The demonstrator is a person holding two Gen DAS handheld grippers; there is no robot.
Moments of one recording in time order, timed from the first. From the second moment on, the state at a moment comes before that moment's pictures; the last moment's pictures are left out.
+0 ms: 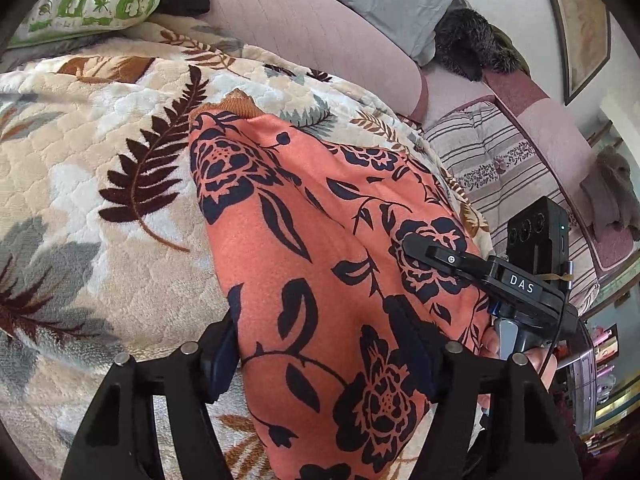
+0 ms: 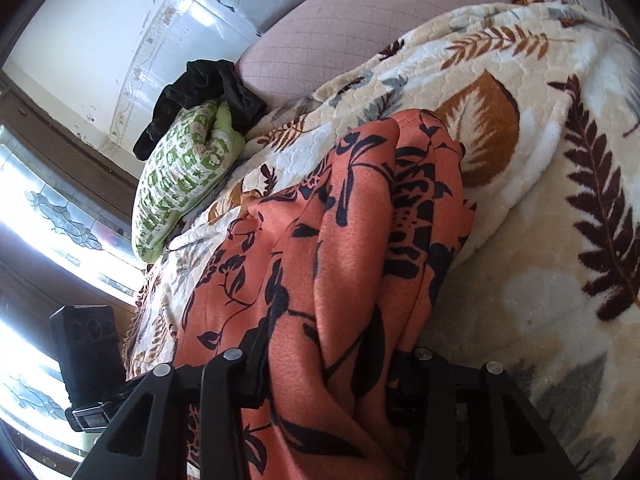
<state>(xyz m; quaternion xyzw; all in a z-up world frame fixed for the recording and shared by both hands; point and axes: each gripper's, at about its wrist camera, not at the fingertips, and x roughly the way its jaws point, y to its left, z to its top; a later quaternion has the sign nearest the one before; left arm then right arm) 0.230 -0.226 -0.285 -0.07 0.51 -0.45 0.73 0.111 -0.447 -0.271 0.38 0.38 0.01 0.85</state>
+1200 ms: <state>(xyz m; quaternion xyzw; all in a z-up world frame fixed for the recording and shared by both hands) 0.162 -0.083 -0.250 -0.06 0.47 -0.37 0.80 0.071 -0.290 -0.231 0.32 0.35 0.06 0.88</state>
